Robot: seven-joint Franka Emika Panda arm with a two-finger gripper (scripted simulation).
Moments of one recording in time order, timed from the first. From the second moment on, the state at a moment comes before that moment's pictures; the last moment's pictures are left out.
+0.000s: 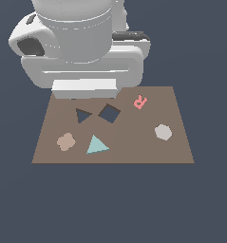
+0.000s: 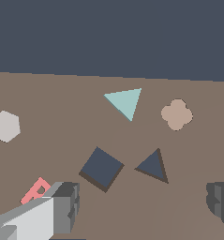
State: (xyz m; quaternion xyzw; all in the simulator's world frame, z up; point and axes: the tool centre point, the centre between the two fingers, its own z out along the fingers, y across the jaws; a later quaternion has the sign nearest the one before) arm 0.018 -0.047 0.176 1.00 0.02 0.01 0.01
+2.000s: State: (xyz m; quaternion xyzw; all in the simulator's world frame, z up) arm 0.108 -0.054 0.050 0.91 0.41 0.00 0.00
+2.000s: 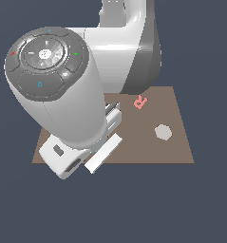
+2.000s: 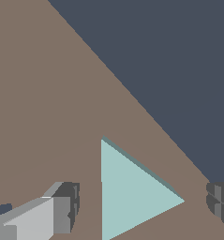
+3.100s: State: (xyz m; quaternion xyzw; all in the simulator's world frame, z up) arm 0.108 -0.054 0.031 0.91 0.41 0.00 0.00
